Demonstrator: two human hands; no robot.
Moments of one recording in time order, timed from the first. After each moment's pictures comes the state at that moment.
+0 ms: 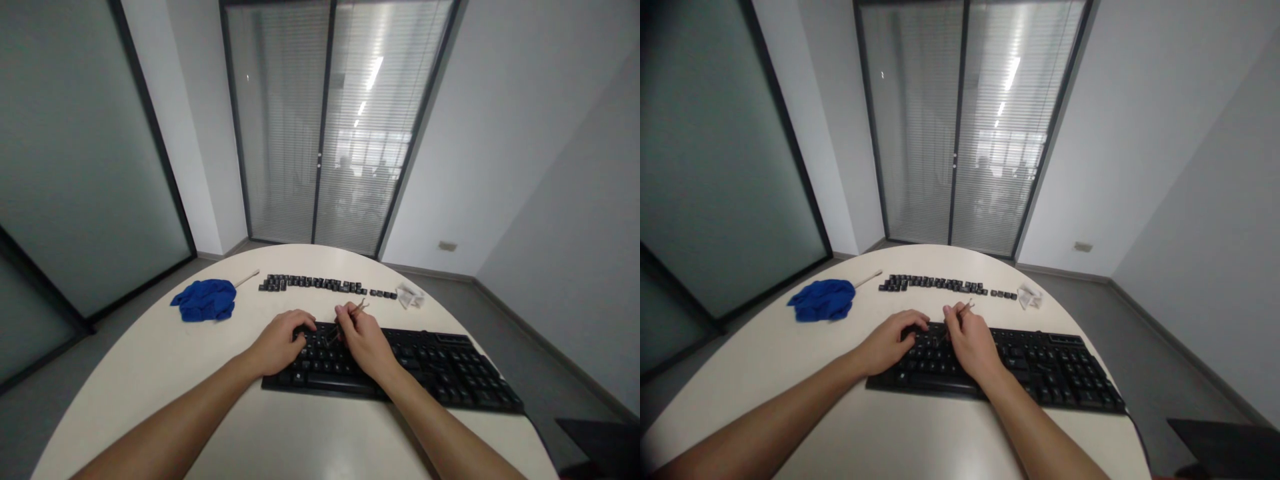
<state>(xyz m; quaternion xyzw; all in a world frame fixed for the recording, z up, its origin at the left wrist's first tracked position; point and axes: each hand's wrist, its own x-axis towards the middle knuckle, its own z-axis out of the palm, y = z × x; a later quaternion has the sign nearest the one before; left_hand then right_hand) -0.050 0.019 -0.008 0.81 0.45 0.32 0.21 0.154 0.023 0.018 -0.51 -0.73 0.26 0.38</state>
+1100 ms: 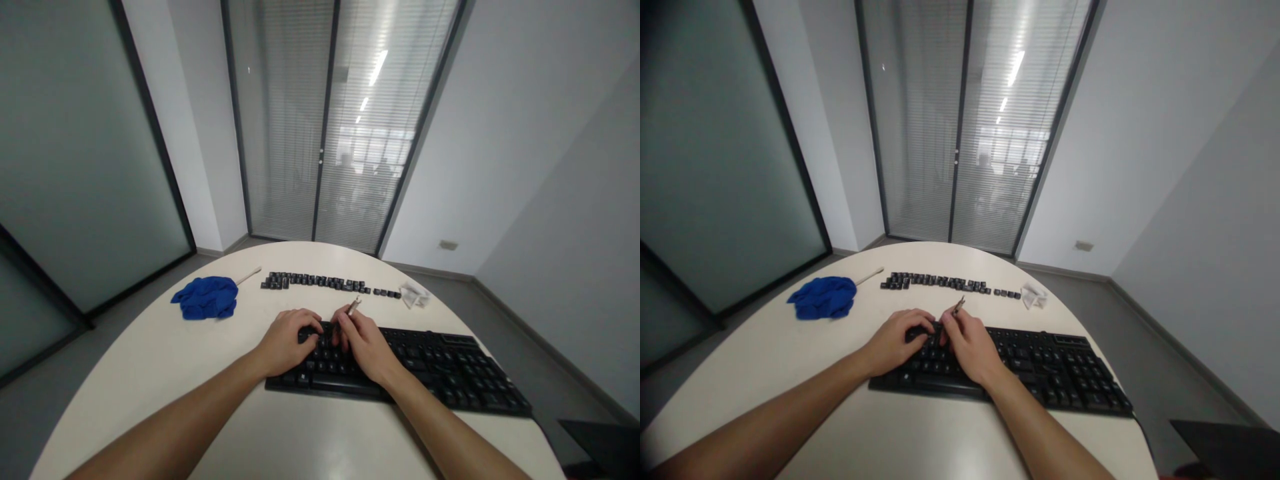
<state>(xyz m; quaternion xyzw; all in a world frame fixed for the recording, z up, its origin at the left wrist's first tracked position) -0.047 0.021 -0.008 0.81 0.44 0.34 0.18 0.152 0.022 0.010 -0.43 -0.74 0.36 0.38</state>
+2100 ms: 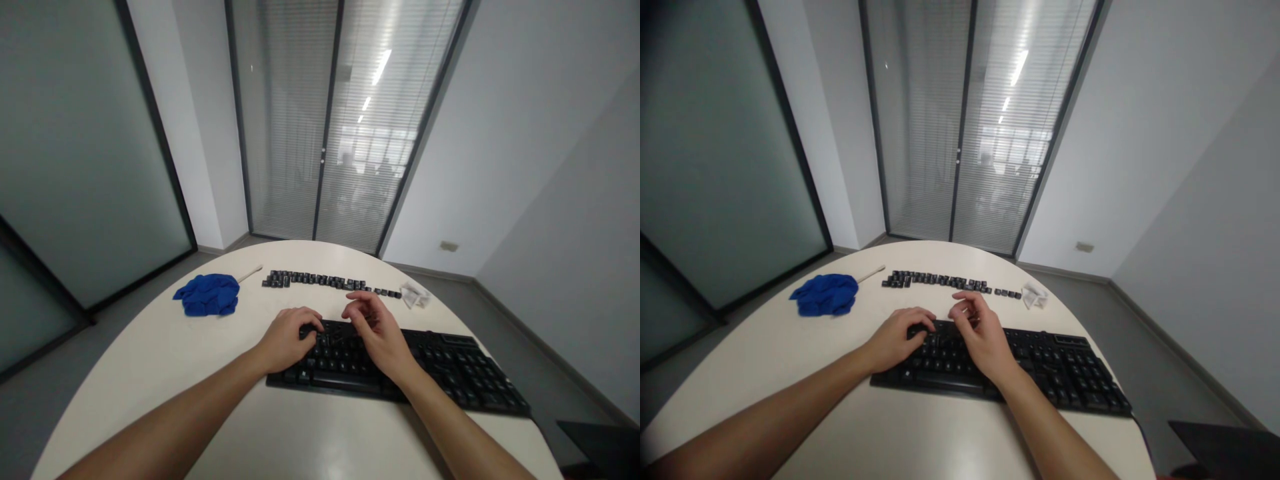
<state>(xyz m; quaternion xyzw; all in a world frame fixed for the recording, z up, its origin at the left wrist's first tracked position) -0.047 0.021 -0.010 0.80 0.45 0.34 0.19 0.164 0.021 0.025 -0.39 -0.72 0.31 0.48</state>
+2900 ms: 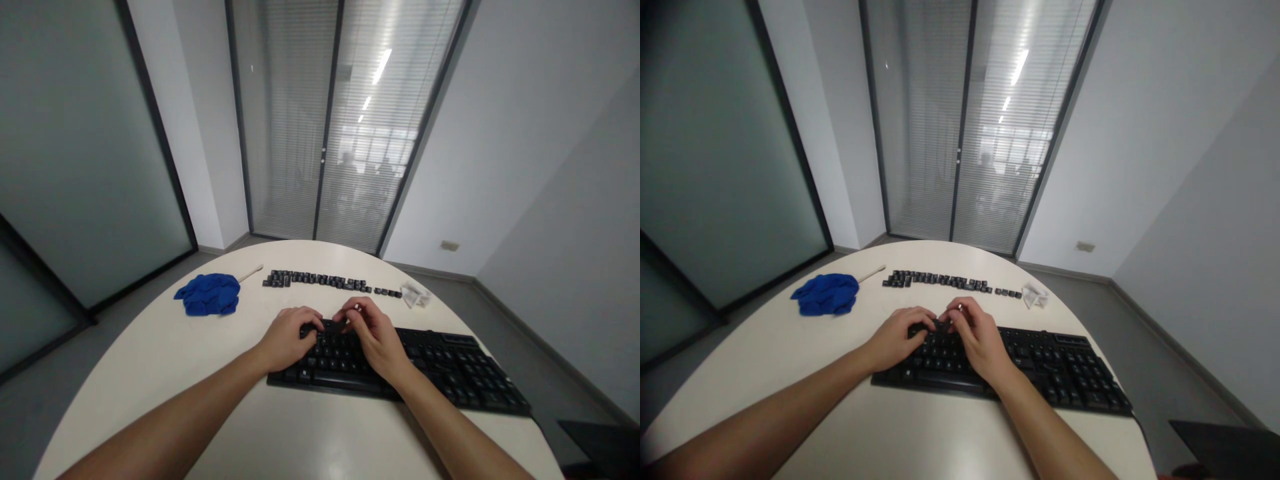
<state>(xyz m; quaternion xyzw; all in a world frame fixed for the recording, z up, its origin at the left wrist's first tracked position) -0.048 0.022 -0.010 0.80 0.45 0.34 0.19 0.159 0.019 0.019 -0.34 -0.73 0.36 0.47</state>
